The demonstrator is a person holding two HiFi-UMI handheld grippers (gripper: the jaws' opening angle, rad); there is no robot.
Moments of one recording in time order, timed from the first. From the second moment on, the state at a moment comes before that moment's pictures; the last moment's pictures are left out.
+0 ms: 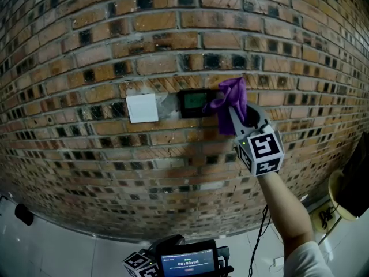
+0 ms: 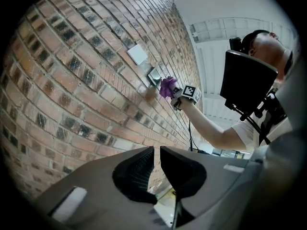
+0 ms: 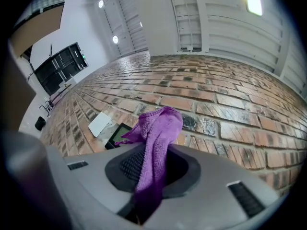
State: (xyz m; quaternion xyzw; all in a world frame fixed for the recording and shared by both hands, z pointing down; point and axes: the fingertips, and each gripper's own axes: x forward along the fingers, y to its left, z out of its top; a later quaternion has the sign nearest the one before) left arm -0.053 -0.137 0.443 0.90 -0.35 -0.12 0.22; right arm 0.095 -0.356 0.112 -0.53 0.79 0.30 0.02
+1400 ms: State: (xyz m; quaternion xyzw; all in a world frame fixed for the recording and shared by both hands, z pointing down) left arm -0.100 -0.125 0.444 0.88 -0.40 -0.14 0.22; right arm -0.110 -0.364 0.136 -0.38 0.87 0.32 -0.02
